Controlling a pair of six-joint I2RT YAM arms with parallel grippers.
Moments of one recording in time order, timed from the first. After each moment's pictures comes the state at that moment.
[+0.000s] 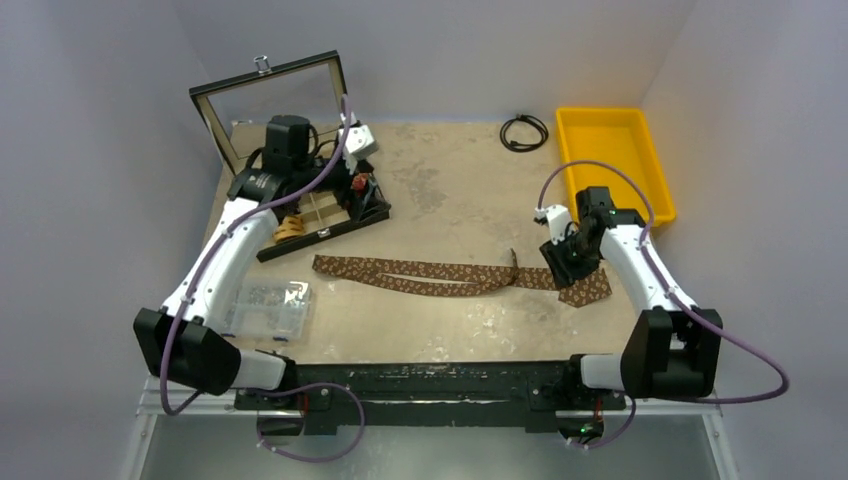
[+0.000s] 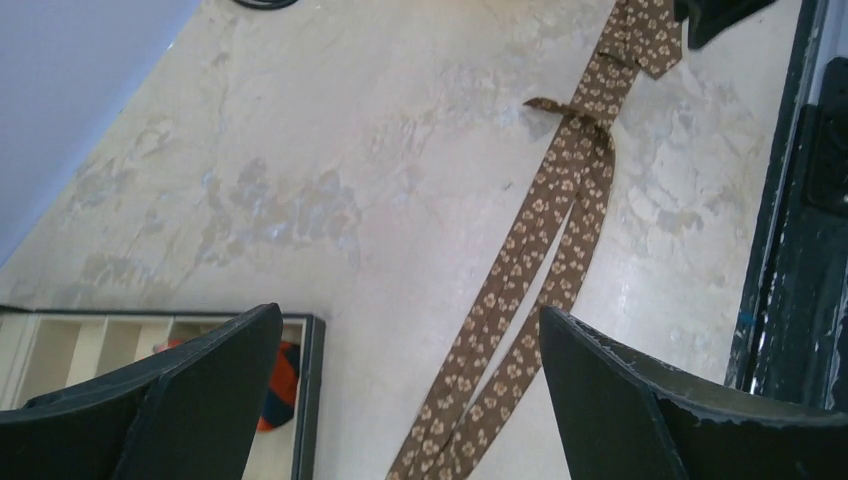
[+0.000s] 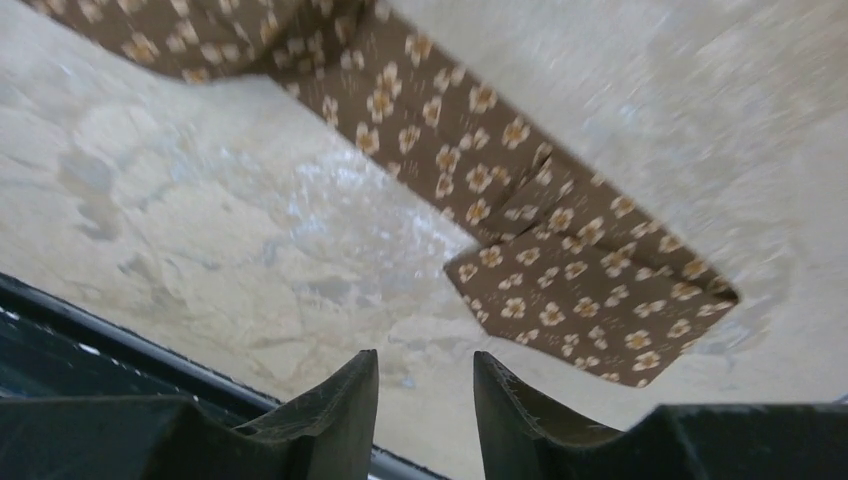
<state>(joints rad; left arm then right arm) -0.24 1.34 1.35 -0.61 0.77 0.49 0.00 1.32 1.01 -1.01 -0.18 -0.53</state>
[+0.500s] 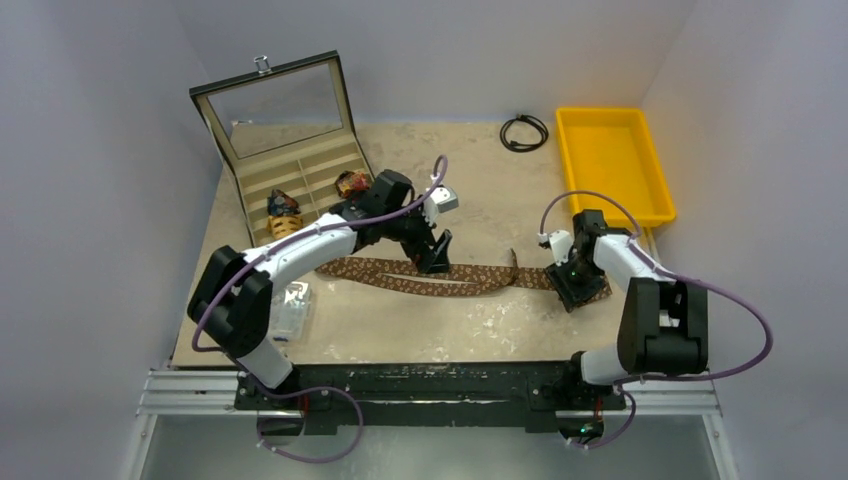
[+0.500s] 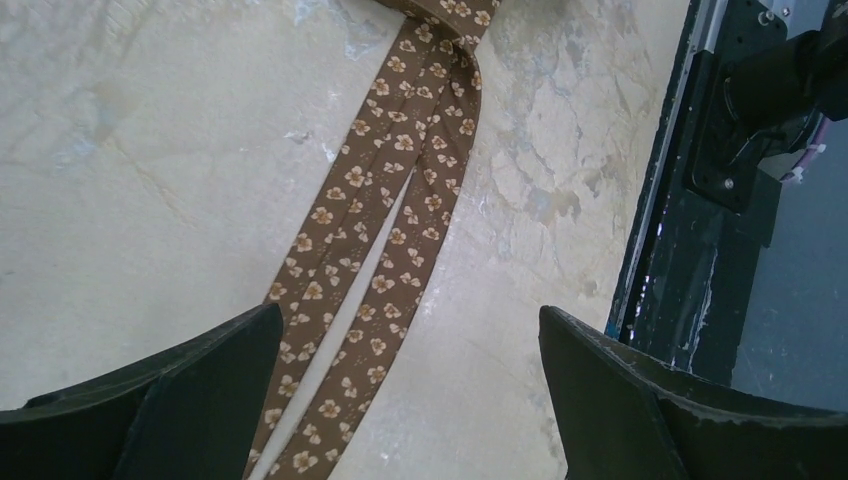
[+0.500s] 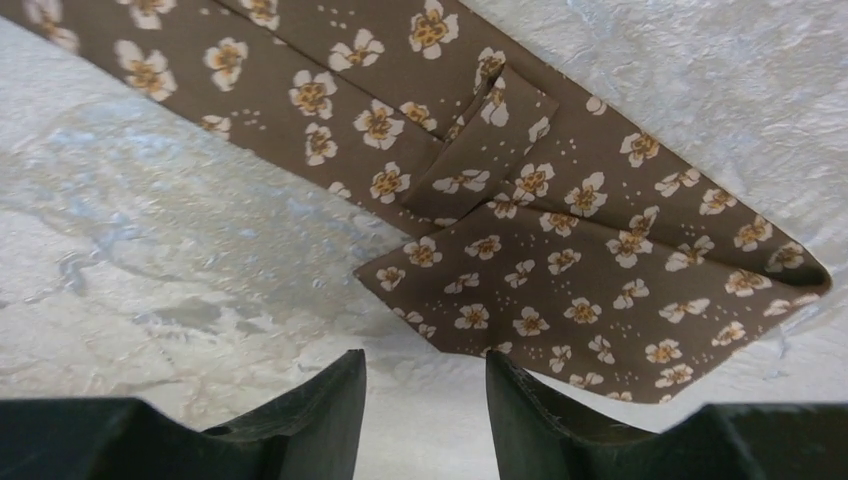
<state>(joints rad) -0.63 1.60 1.17 -0.33 0.63 0.13 -0.05 1.42 0.78 -0.84 0.01 -0.56</state>
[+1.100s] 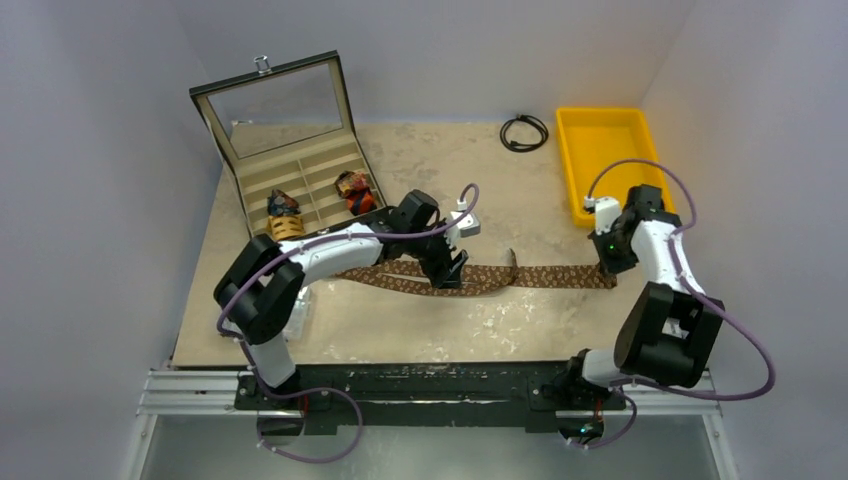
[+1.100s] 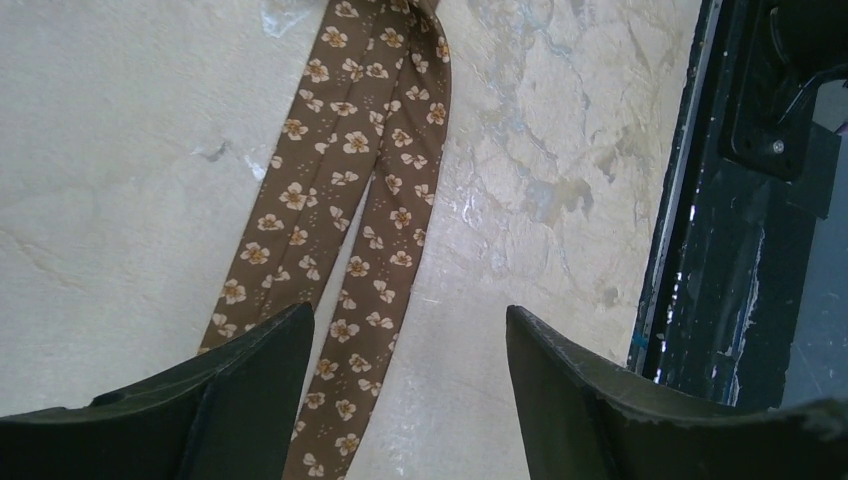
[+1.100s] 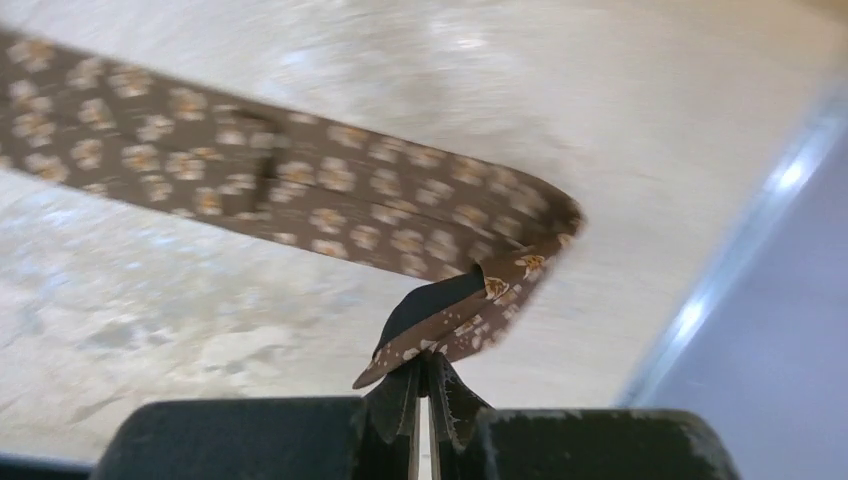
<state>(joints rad) -0.76 1.73 1.14 -0.21 0.56 0.14 -0.27 1.41 0.95 -0.87 -0.07 -0.60</state>
